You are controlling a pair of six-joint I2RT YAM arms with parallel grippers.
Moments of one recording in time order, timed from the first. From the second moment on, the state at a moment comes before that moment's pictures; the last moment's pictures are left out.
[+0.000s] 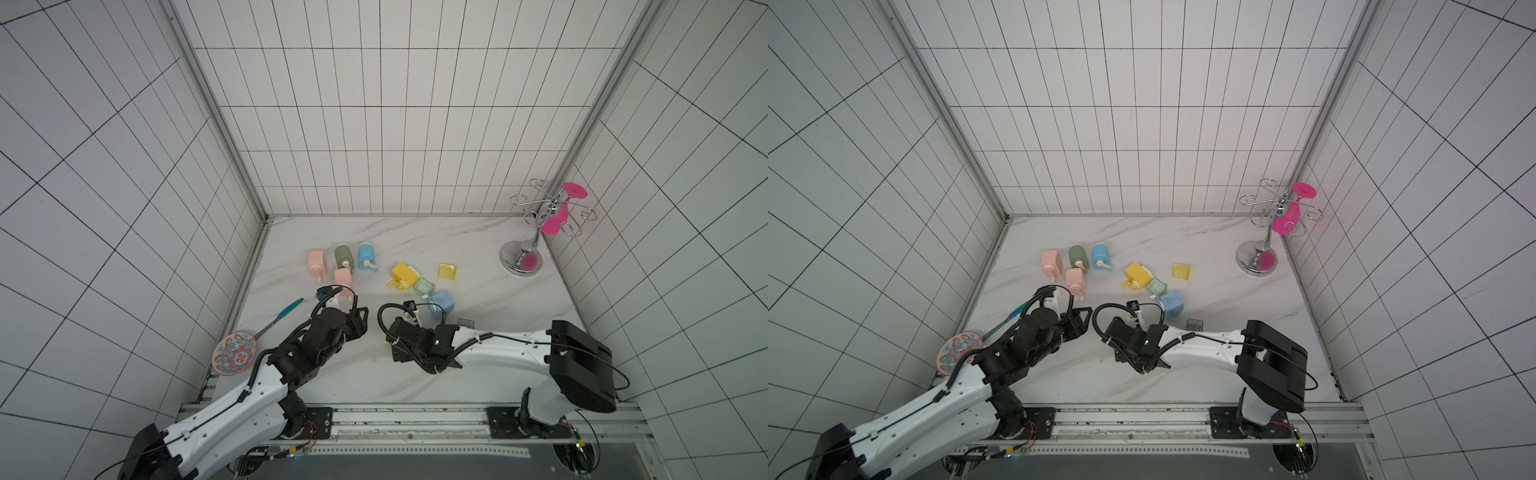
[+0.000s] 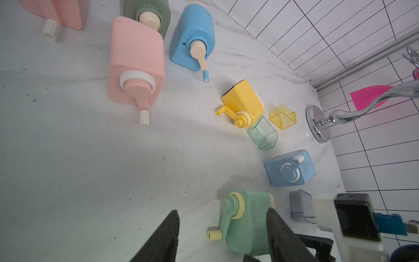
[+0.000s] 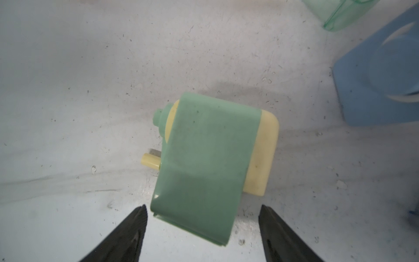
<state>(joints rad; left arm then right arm) -0.72 0.77 0.44 -0.23 -0.21 -0.91 1.19 1.64 0.97 -0.47 0.37 0.91</state>
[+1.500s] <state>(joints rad) -0.62 0.92 0.60 -0.24 0.30 -0.74 1.19 1.12 0.63 -0.15 0.33 0.44</state>
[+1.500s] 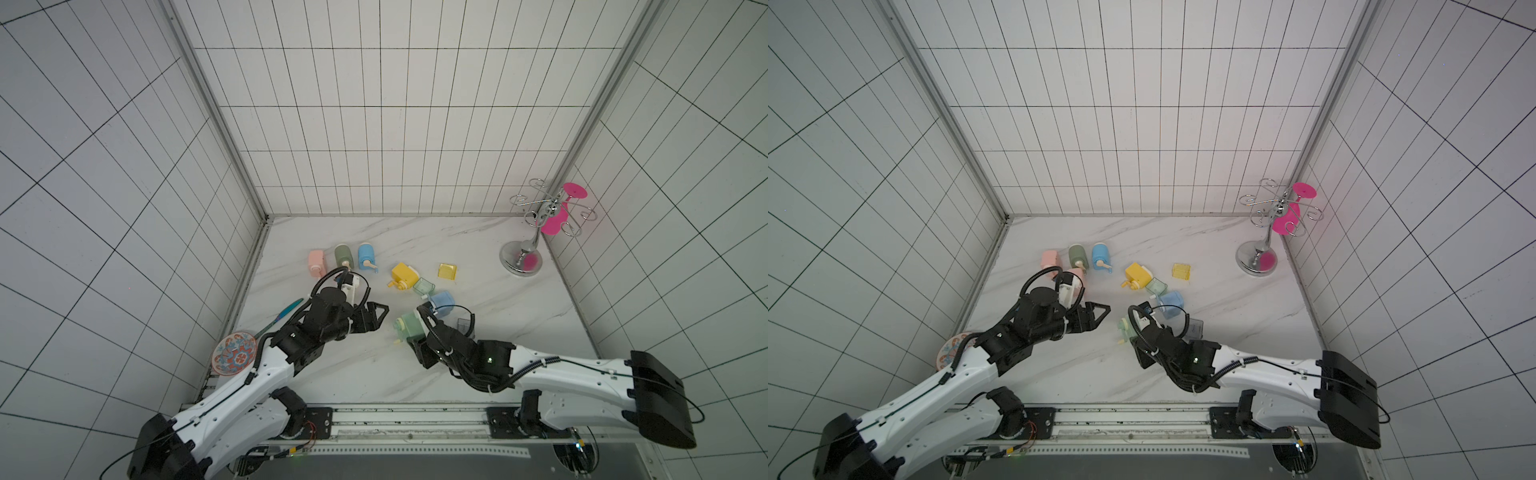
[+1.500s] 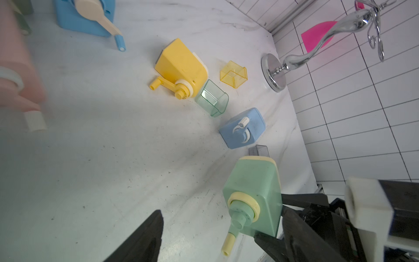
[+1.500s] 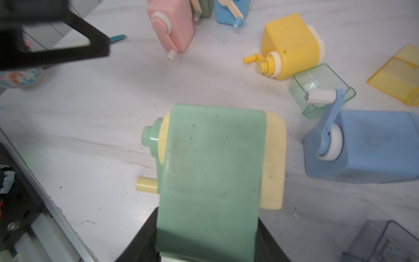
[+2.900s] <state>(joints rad) -0.61 1.03 0.63 -0.14 0.64 -0.73 1.20 1.04 0.62 -0.06 0.21 0.22</state>
